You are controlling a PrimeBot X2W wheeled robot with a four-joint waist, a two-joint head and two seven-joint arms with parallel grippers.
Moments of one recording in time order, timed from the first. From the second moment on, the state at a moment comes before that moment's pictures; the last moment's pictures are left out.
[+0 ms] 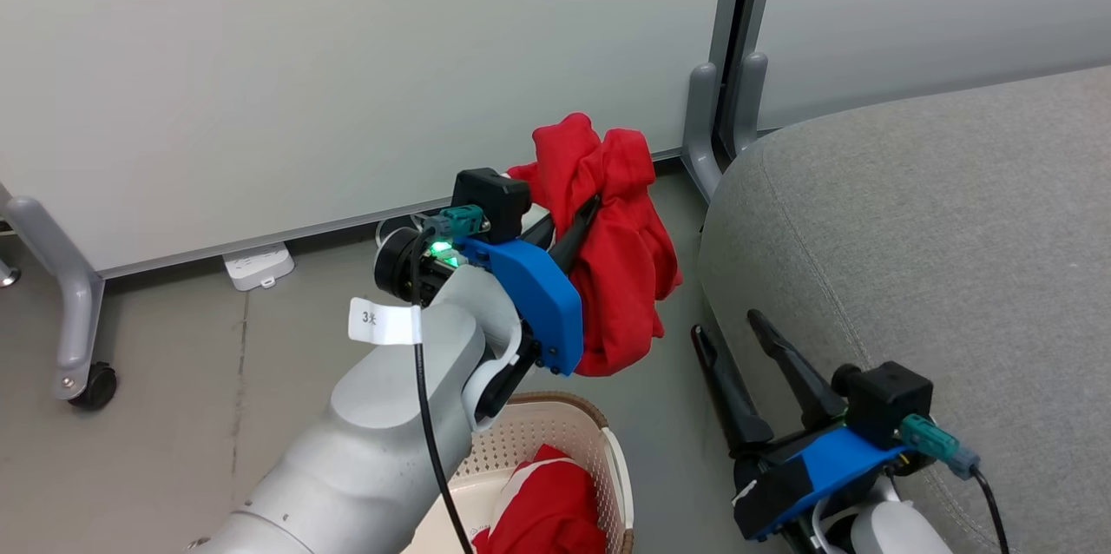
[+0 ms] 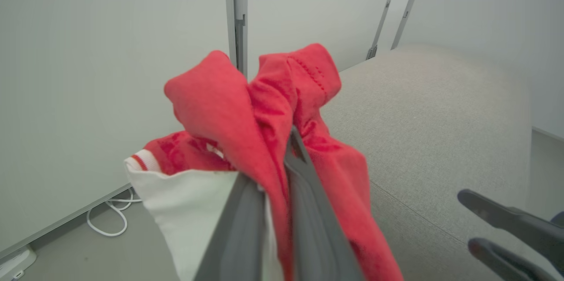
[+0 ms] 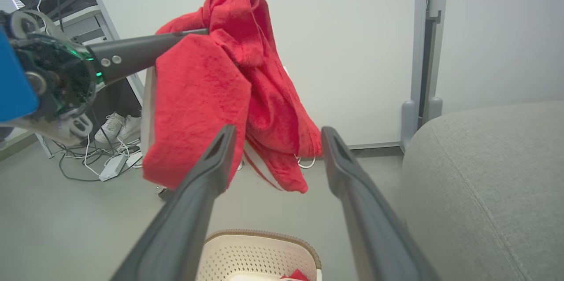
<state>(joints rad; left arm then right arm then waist) -0.82 0.05 -0.92 0.81 -0.84 -0.10 -0.10 -0.17 -0.05 0.25 0.26 0.30 0.13 -0.15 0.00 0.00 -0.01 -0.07</state>
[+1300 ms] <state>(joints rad) -0.89 0.05 -1.15 0.76 -1.06 -0.06 -0.16 -0.50 -0.05 0.43 0.66 0.28 0.13 -0.14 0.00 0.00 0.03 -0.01</state>
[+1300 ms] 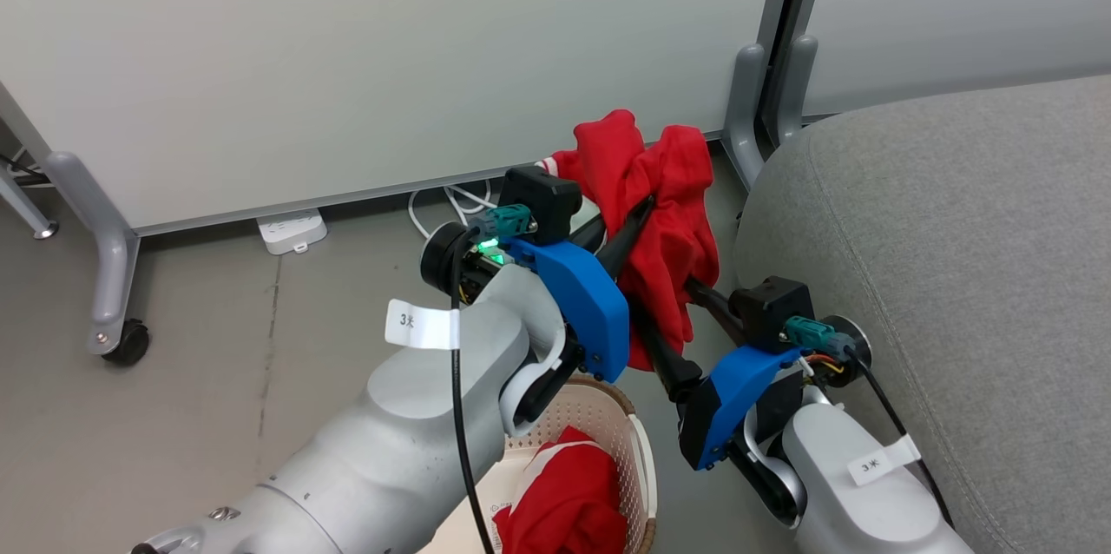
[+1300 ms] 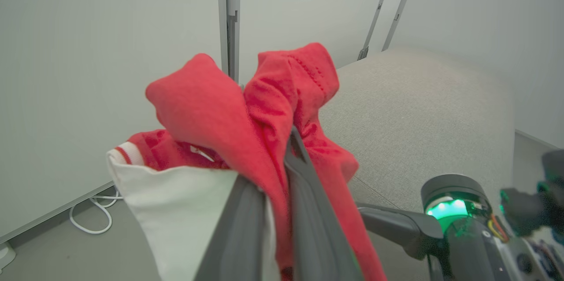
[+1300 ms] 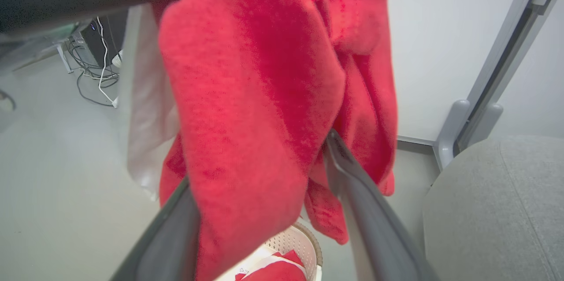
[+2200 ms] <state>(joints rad) -0.92 0.05 -1.24 0.79 -1.14 -0.05 -0.21 -0.59 -0.05 0.56 0.81 0.43 0.13 -0.21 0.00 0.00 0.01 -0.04</state>
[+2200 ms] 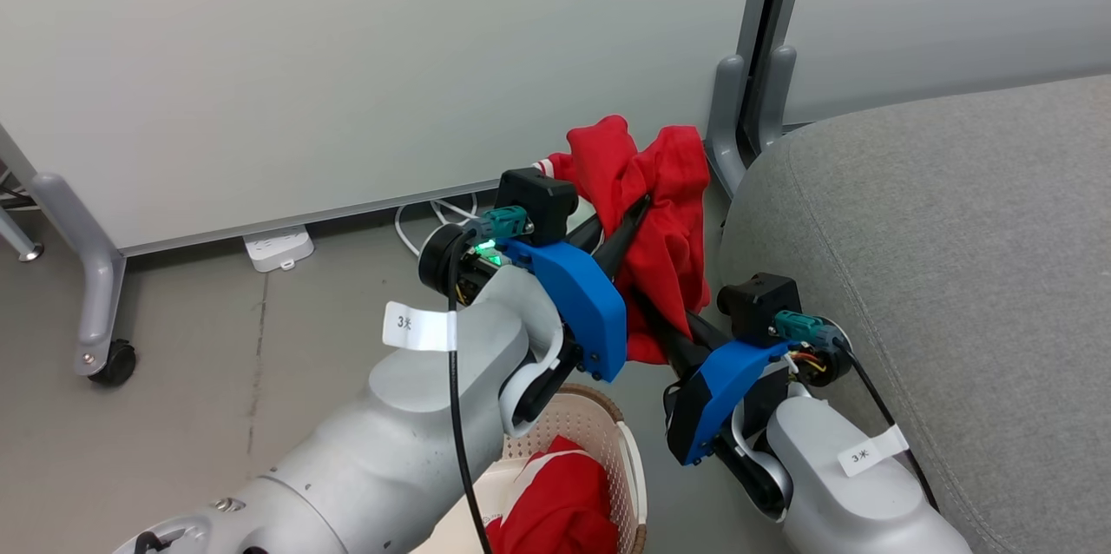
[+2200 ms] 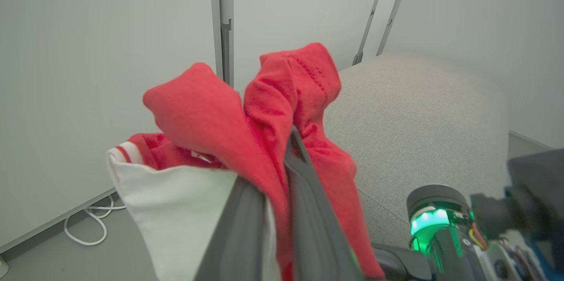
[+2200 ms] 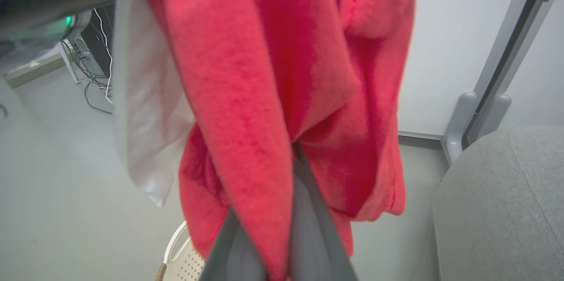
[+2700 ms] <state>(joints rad) -0.92 0.05 -1.25 0.80 -1.16 -0.05 -0.23 -0.59 -0.05 0.57 0.82 0.43 0.13 -0.23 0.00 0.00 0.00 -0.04</state>
